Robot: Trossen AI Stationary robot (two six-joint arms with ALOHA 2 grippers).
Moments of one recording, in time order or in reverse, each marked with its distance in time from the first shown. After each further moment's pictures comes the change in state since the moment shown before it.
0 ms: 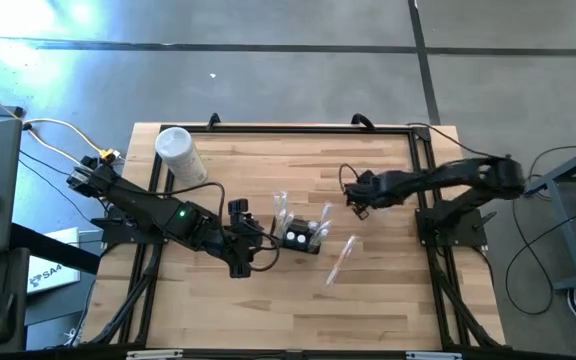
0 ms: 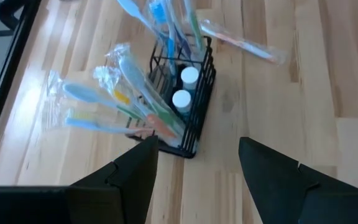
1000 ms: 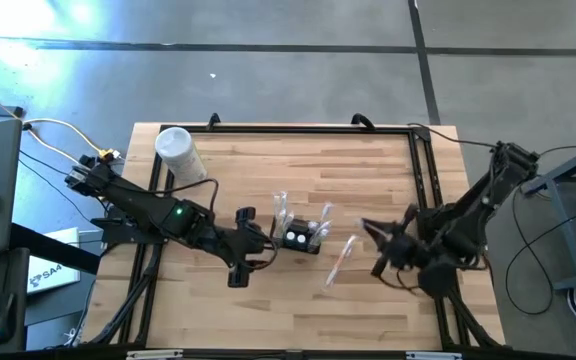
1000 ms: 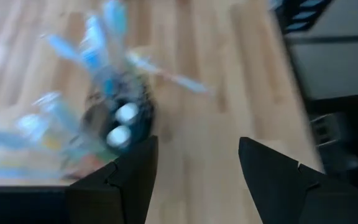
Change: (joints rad) left arm 0.001 -0.019 0.002 0.160 0.188 0.036; right arm 0.978 -0.246 0.171 0.617 0.987 -0.833
